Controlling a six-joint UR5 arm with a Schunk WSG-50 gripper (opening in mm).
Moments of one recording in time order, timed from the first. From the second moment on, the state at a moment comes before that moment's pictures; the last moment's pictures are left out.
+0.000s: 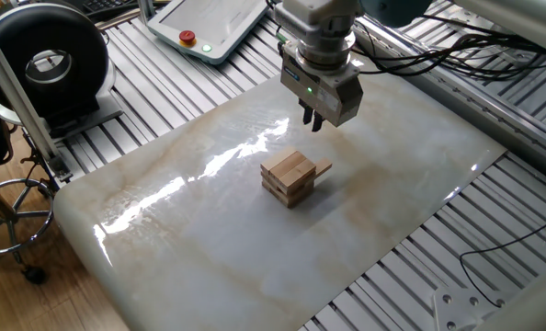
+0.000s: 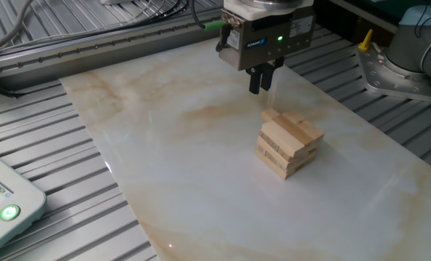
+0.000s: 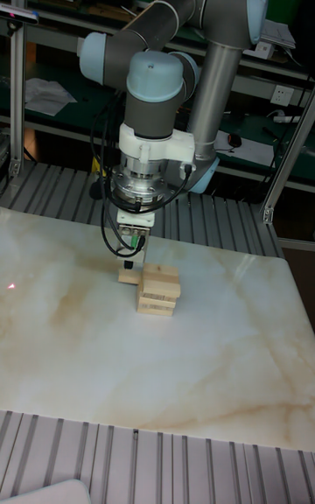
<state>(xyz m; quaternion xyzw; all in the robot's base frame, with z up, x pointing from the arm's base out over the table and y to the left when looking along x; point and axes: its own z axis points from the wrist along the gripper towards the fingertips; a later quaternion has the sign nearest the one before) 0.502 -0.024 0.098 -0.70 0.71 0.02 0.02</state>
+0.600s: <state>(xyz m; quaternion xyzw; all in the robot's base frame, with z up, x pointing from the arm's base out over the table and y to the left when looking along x) 0.505 -0.022 0.095 -0.69 0.72 0.02 0.01</state>
